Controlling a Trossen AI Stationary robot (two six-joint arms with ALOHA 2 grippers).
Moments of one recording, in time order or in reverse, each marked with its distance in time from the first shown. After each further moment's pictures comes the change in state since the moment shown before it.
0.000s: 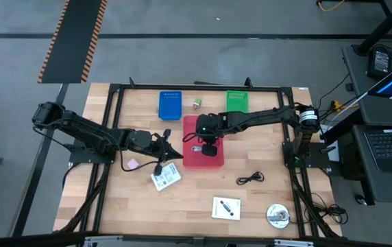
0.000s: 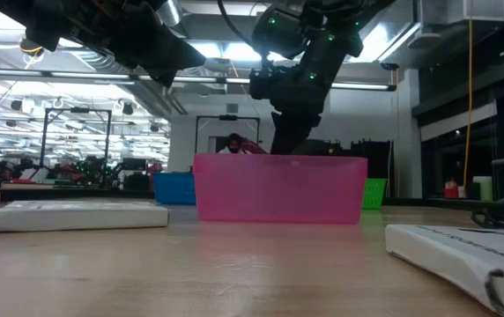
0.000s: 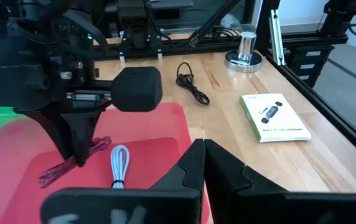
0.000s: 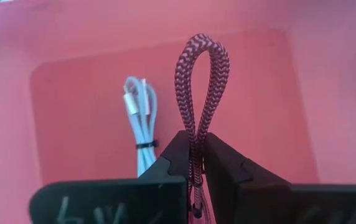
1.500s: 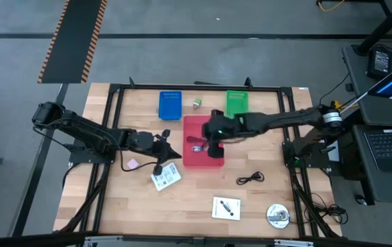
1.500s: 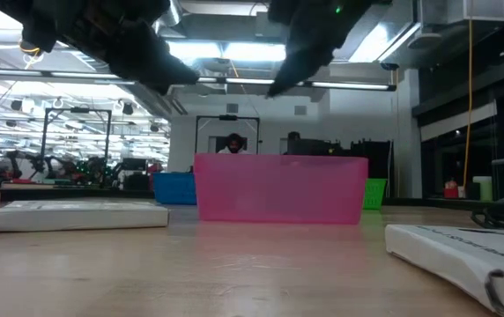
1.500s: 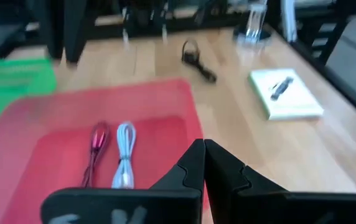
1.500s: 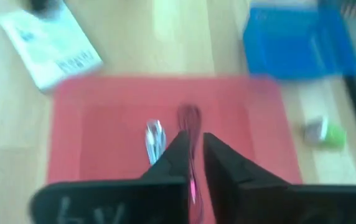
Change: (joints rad) left arm -0.002 0.000 0.009 -0.113 -0.028 0.017; right arm 0.114 -0.253 -0.056 0.080 0.135 -0.098
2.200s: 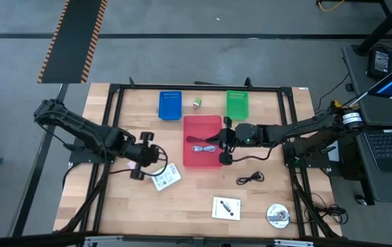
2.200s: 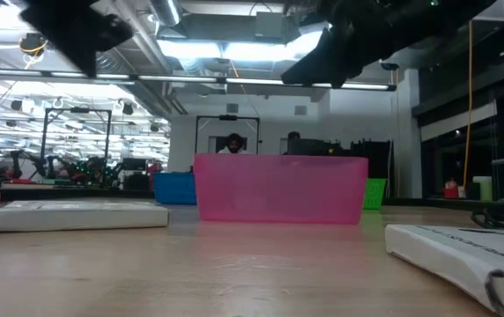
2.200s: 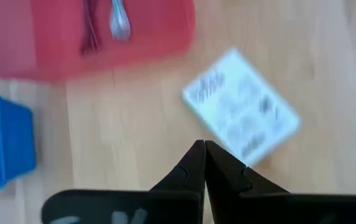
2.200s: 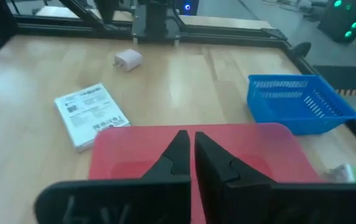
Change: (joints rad) left arm -0.211 0.000 0.481 -1.242 -0.154 -0.174; right arm 0.050 -0.233 -0.526 0.722 -0.008 0.067
